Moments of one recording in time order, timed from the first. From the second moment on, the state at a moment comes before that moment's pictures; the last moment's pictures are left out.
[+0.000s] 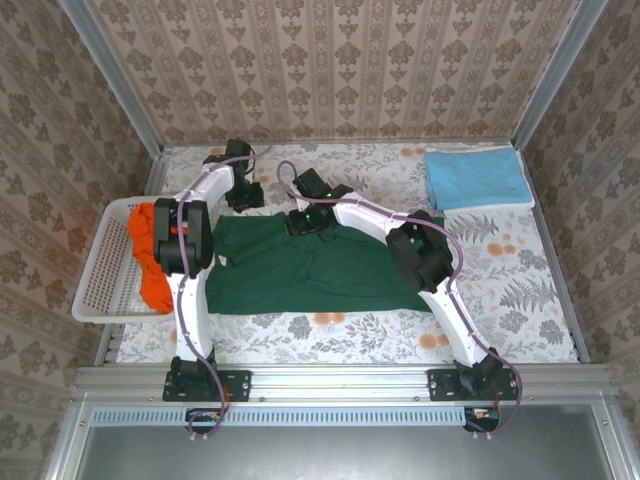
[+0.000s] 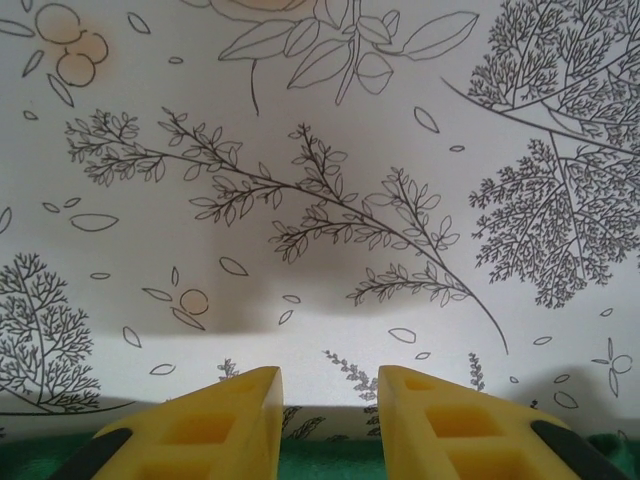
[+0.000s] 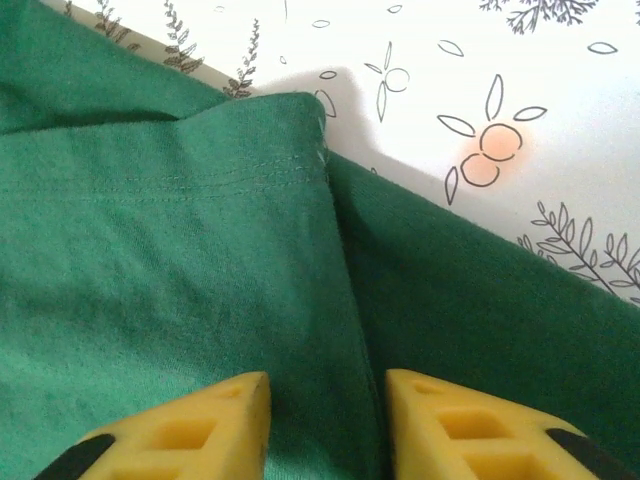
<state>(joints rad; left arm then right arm) -0.19 2.23 1.80 -0.83 0.07 -0.26 0.65 2.40 1.97 -0.56 -0.21 0.33</state>
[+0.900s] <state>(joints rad) -0.17 2.25 1.83 -0.87 0.08 -0.26 0.72 2.21 1.56 -0.29 -0.23 0.11</state>
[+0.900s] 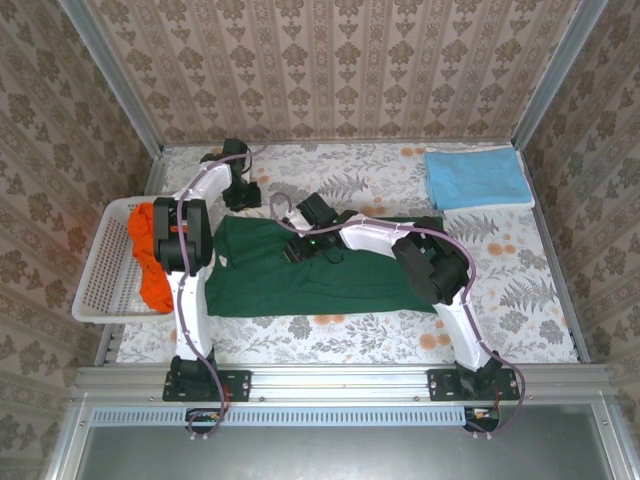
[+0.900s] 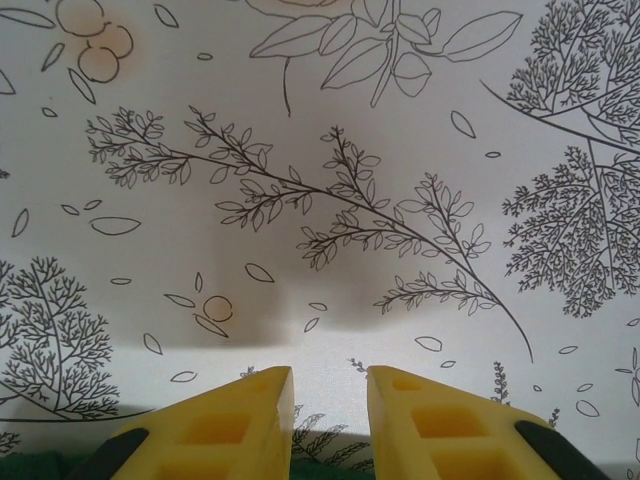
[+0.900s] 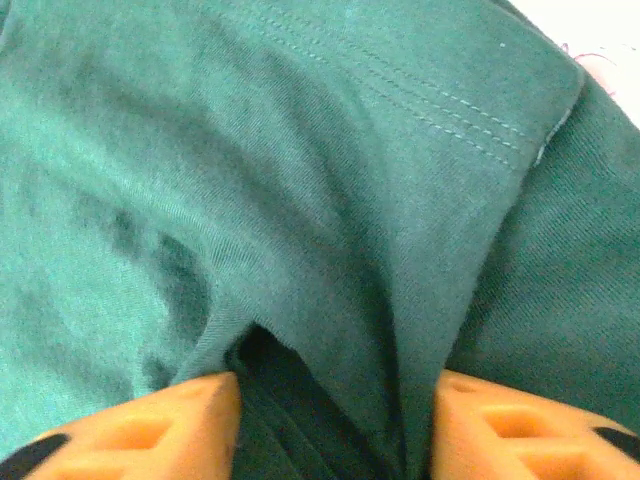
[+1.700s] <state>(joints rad) -0.14 2.26 1.82 -0.86 0.11 -0.27 0.61 2.44 1.97 -0.41 -0.29 0.38</state>
